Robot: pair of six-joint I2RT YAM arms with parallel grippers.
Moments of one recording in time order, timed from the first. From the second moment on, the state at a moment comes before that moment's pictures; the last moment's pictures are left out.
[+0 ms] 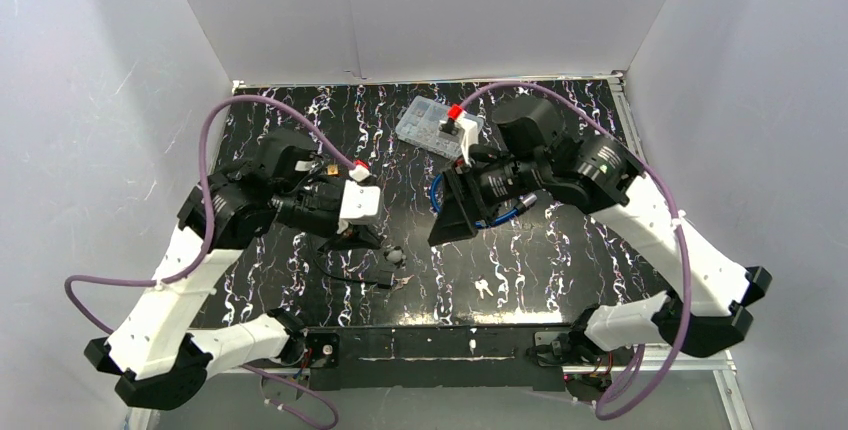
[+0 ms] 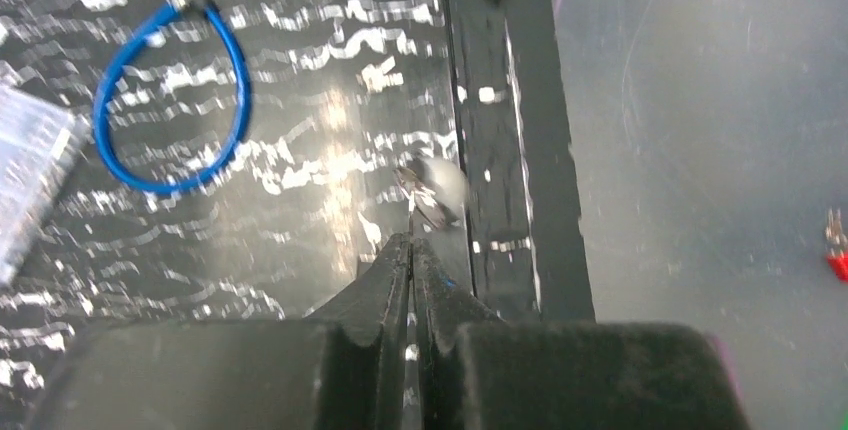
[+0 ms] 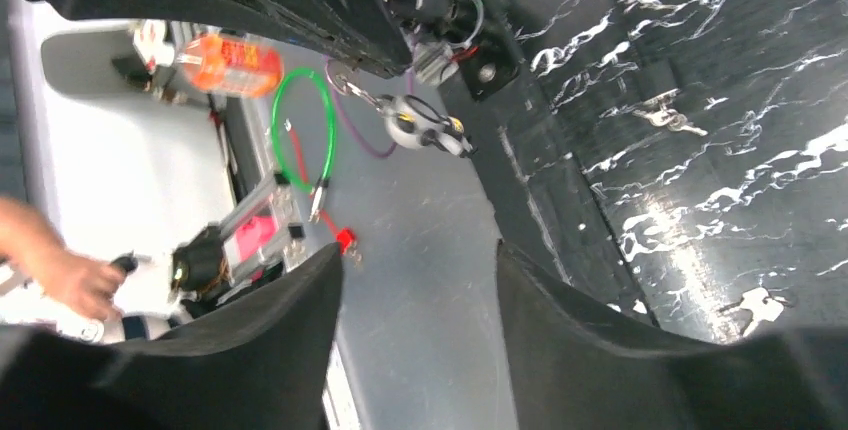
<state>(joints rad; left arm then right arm) -0.67 1.04 1.53 -1.27 0.80 0.66 0.93 1.36 1.78 -1.08 -0.67 0.41</state>
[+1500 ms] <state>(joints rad) -0.77 1.12 1.82 -1.63 0.42 0.96 1.28 1.23 1.18 0.12 -0.28 0.12</state>
